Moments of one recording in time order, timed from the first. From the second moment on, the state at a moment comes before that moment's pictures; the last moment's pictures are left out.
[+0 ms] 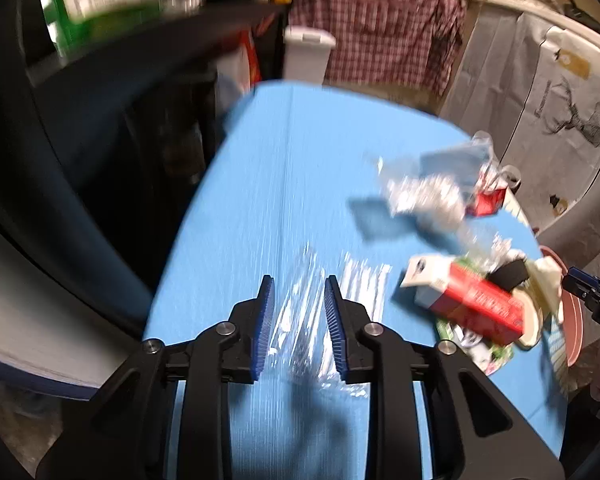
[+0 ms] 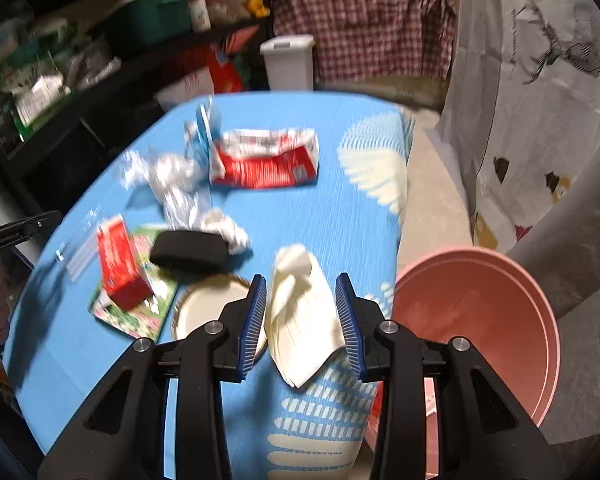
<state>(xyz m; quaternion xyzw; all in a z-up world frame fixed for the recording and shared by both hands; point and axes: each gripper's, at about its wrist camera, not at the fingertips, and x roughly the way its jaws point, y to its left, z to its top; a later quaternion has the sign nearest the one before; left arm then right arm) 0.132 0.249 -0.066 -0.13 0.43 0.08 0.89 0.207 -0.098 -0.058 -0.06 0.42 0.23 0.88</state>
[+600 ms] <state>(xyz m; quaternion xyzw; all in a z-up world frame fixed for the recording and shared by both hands) 0.136 0.240 -0.085 -0.13 0.47 0.05 0.87 0.197 -0.086 -0.073 -0.11 0.45 0.25 0.85</state>
